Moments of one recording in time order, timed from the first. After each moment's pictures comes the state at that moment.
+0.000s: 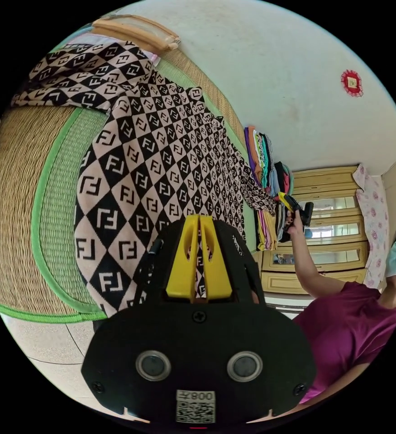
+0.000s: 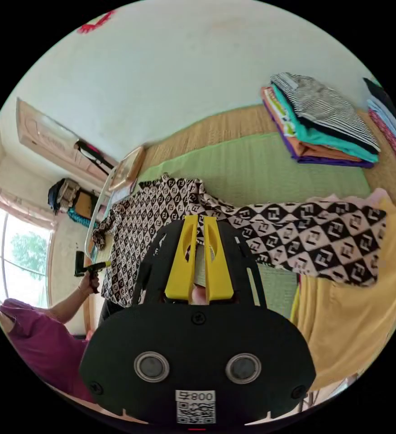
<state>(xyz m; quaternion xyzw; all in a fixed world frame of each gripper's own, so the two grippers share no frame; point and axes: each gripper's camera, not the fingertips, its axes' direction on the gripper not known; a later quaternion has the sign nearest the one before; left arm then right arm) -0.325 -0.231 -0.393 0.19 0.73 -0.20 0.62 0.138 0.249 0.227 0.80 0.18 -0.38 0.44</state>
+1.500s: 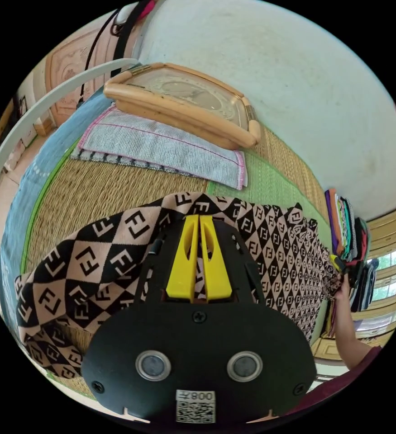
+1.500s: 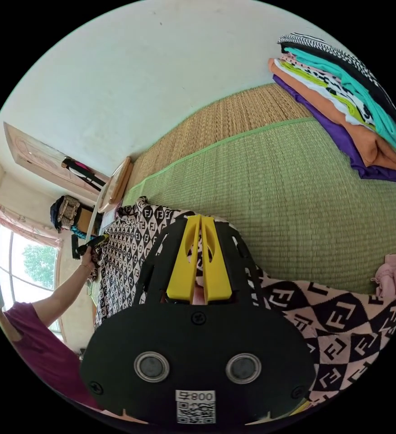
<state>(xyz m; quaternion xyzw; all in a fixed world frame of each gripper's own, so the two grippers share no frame) -0.468 -0.511 -0.313 0.20 0.53 -0.36 0.74 0.002 0.189 0.053 0.80 0.12 -0.41 0.43</state>
